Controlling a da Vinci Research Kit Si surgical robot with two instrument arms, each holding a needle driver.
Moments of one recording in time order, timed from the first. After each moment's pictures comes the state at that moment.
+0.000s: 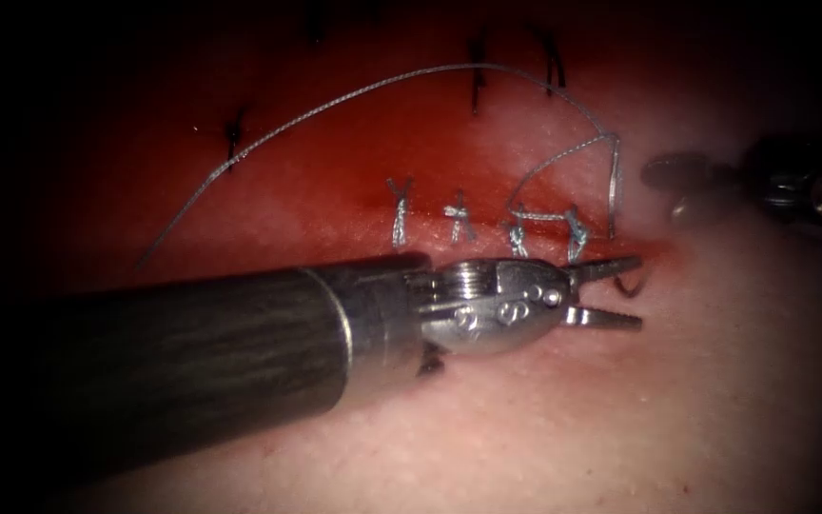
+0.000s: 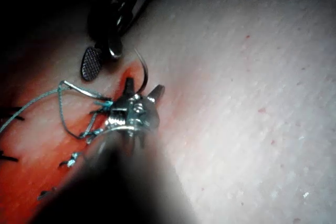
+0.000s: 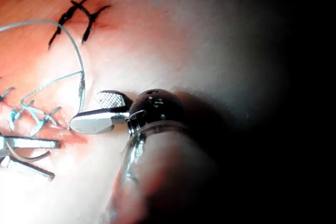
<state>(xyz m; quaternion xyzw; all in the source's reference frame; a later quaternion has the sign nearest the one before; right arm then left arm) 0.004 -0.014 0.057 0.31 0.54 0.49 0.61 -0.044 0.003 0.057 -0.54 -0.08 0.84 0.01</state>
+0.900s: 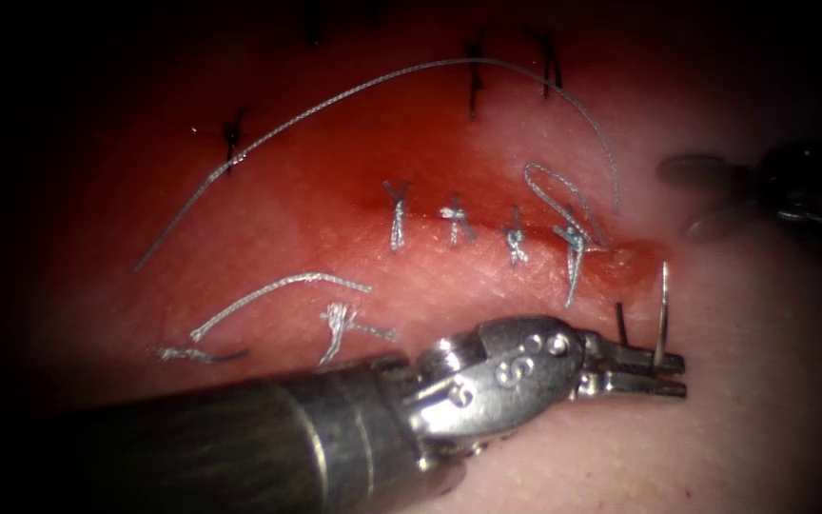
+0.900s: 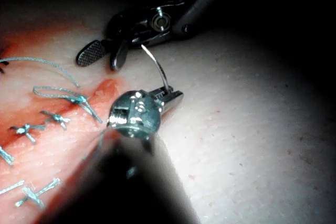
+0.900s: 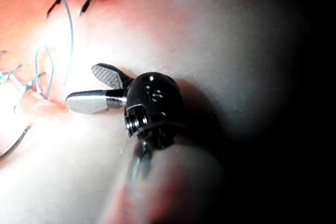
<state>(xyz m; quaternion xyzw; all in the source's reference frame) 0.004 -0.014 0.057 0.19 0.60 0.39 0.67 -0.044 0.000 0.048 -0.61 -0.34 0.69 0.19</state>
